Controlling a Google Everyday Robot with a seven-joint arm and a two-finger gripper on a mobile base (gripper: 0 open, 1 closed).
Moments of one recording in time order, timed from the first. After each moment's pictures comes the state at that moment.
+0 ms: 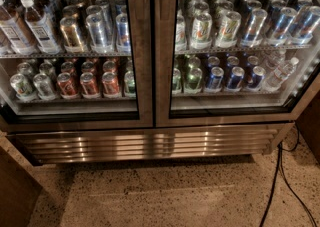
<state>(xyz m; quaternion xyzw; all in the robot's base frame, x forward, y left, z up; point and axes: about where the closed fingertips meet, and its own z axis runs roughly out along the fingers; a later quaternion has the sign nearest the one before) 0.685 -0.015 1.051 -0.56 0.62 0.10 0.54</state>
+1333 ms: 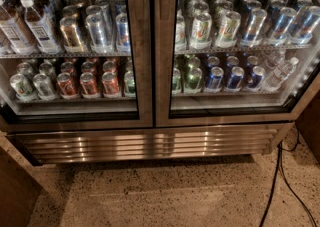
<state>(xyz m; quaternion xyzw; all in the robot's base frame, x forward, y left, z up) 0.691 -0.017 1.057 -0.56 0.61 0.09 0.55</state>
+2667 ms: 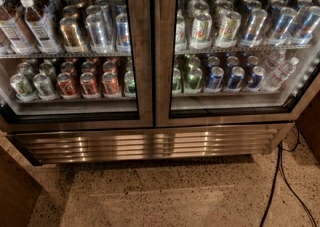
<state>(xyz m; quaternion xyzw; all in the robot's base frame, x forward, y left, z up) 0.691 -0.021 1.058 -0.57 0.61 0.09 0.55</state>
